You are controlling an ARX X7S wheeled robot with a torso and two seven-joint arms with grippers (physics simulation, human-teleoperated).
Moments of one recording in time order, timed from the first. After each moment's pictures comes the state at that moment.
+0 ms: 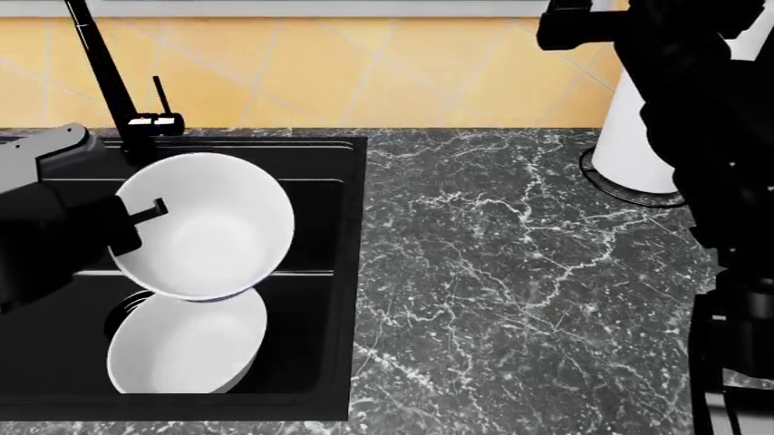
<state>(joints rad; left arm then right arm) -1.62 -1.03 1.80 -0.19 -2.10 -0.16 -0.59 1.23 0.39 -0.20 0.17 0.54 0.69 0.11</state>
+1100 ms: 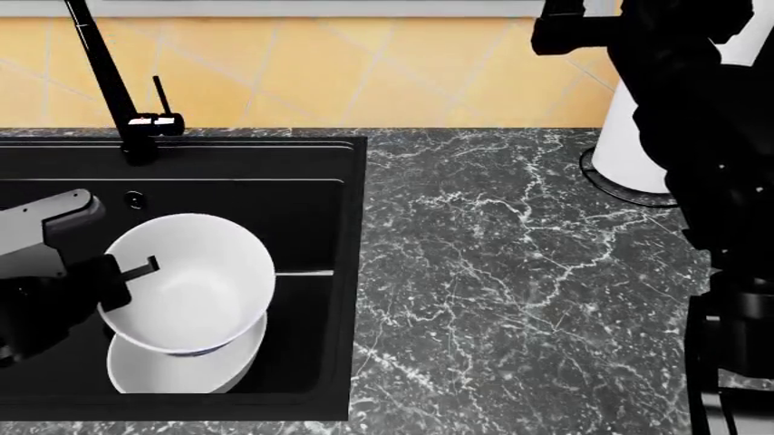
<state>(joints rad) -1.47 -1.06 1.84 -0.23 -2.08 -0.12 -0.58 1.23 0.38 -0.22 0.18 0.54 0.68 0.11</state>
